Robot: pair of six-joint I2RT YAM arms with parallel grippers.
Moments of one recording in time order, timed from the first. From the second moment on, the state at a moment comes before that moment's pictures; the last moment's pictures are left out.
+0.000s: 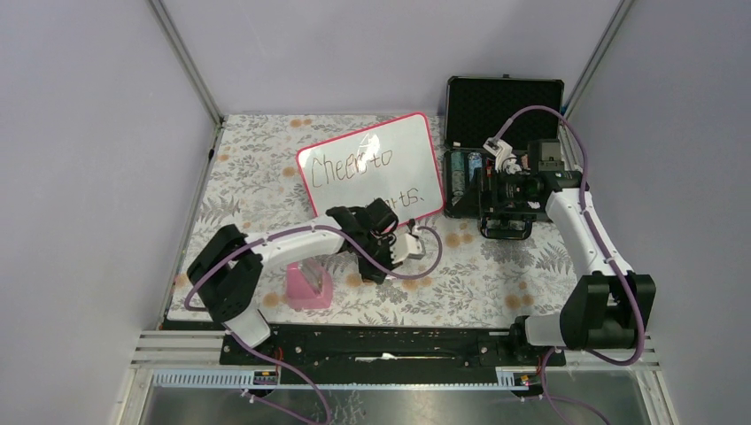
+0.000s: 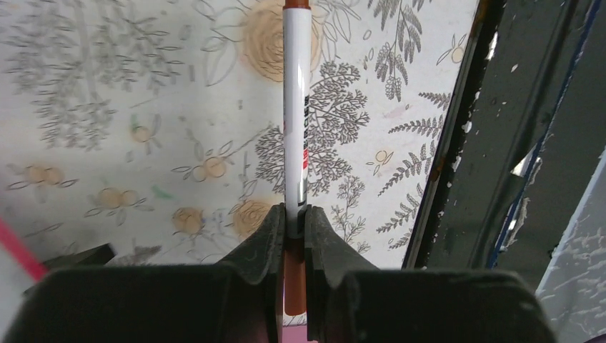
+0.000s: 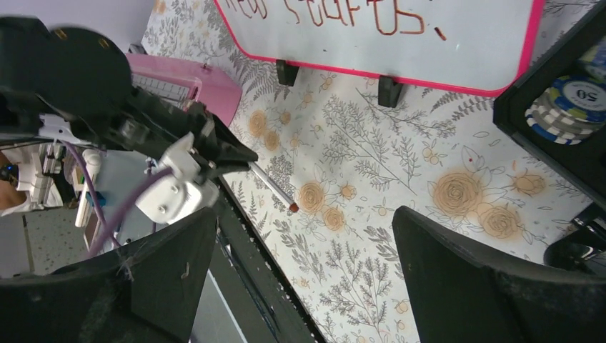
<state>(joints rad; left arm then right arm) -0.87 1.61 1.09 -0.68 0.43 0.45 0.02 1.36 1.13 -0.77 -0.96 -0.12</state>
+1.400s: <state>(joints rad) -0.26 1.51 1.60 -0.68 0.63 0.15 -0.02 1.42 1.42 -0.79 -0.89 -0.10</state>
